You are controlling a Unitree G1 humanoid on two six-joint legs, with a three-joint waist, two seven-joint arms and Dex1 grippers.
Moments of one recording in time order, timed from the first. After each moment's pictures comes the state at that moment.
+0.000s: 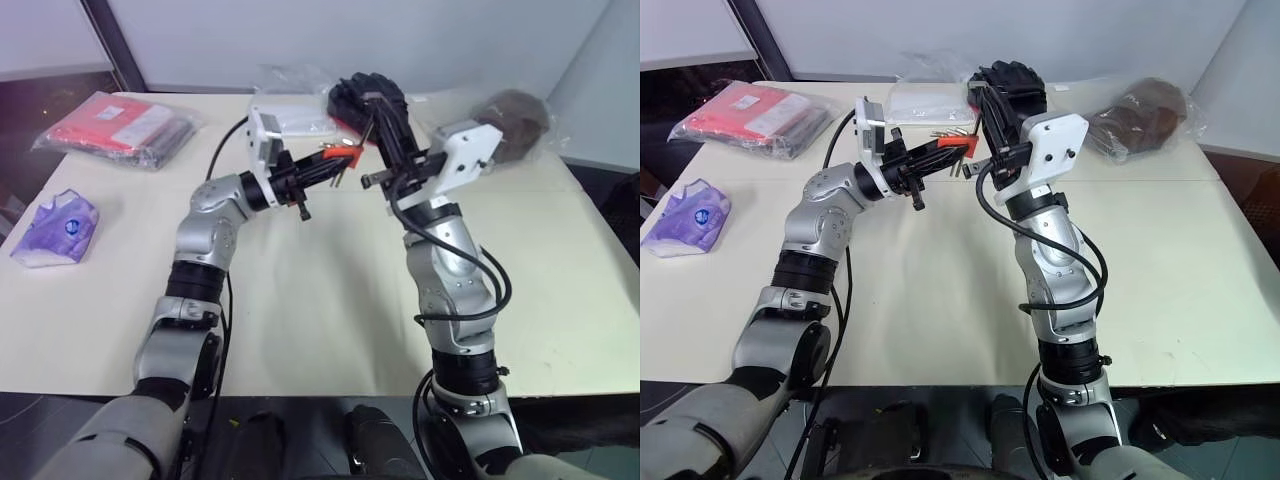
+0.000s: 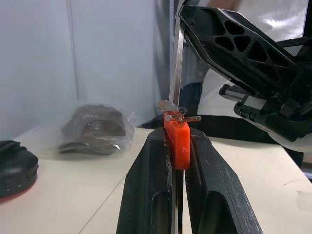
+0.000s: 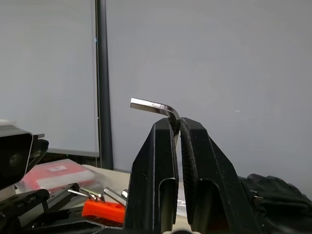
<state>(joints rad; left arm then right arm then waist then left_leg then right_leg) -0.91 0.21 0.05 0.47 -0.45 0.15 -1.12 -0.52 -0.04 0.03 -0.31 0.20 0.14 0.16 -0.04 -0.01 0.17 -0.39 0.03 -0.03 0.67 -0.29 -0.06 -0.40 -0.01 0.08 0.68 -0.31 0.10</state>
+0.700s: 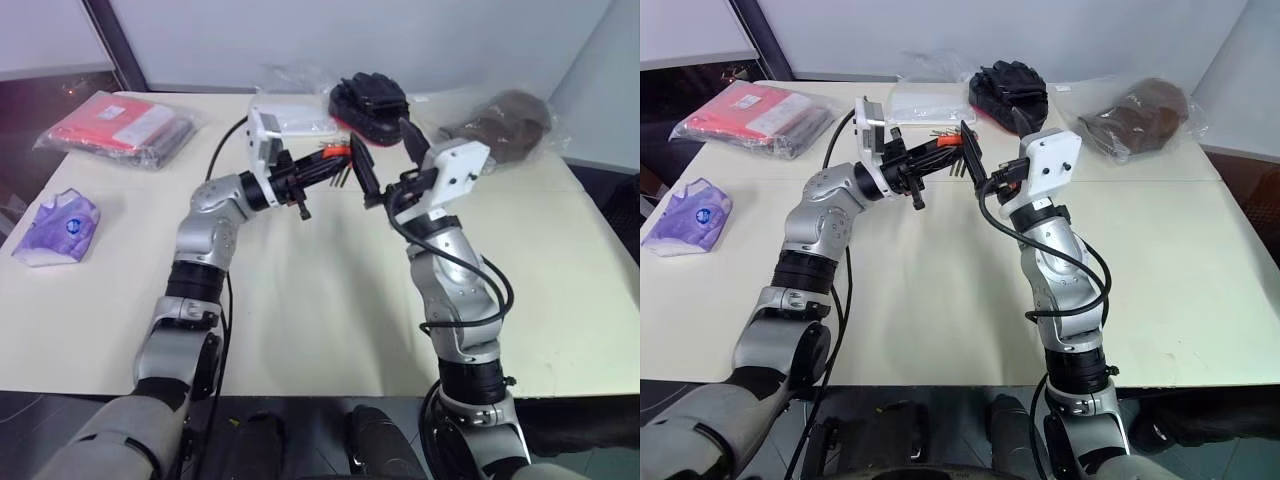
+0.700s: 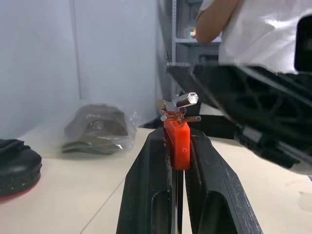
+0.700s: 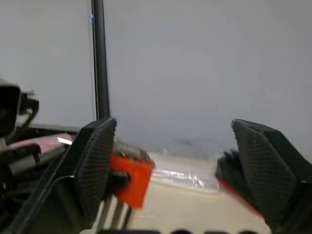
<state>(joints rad) -0.91 0.21 0.05 0.47 -0.45 0.15 -1.11 -0.44 -0.08 0.03 -0.36 0.20 0.21 0.18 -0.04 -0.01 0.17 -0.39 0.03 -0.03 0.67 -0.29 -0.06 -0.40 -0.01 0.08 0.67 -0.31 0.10</state>
